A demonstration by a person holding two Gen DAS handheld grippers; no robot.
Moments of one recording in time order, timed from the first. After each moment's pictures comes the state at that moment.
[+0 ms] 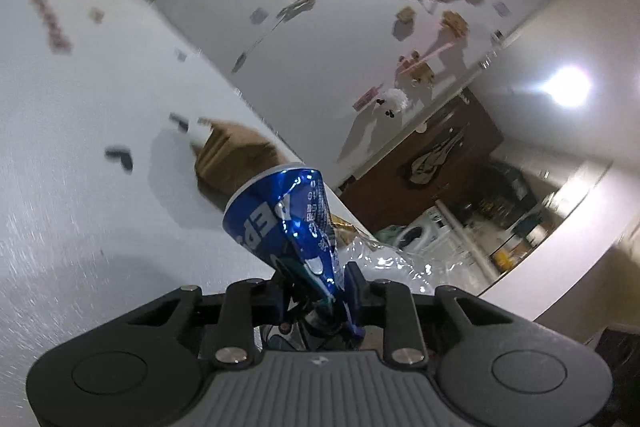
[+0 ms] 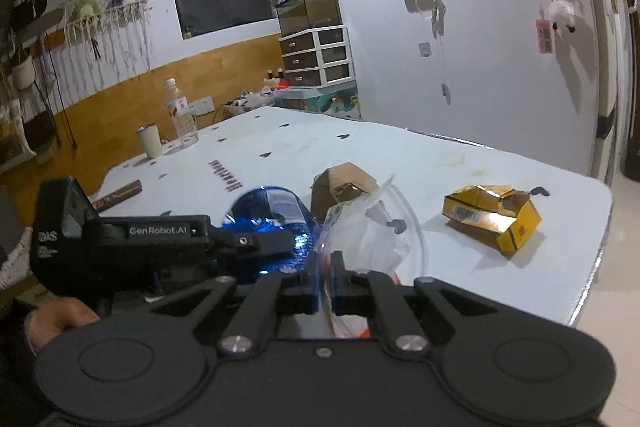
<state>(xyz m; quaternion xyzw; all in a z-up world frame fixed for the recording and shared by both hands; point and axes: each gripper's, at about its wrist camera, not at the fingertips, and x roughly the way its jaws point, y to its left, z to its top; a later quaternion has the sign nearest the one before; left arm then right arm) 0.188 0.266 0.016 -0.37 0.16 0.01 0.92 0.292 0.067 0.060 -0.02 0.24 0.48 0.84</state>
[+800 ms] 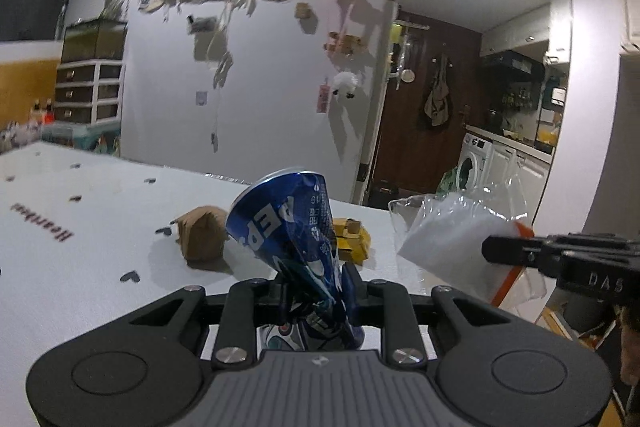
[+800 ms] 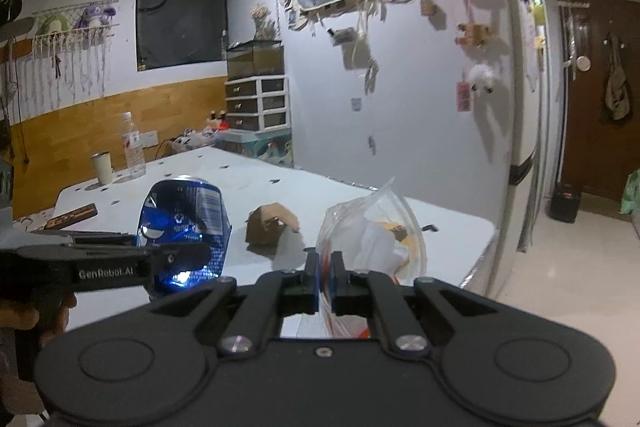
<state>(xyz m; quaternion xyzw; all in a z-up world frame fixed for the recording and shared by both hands) 0.150 0.143 0.090 -0.07 0.17 0.06 0.98 0.242 -0.028 0.098 -0.03 0.17 0.39 0.91</state>
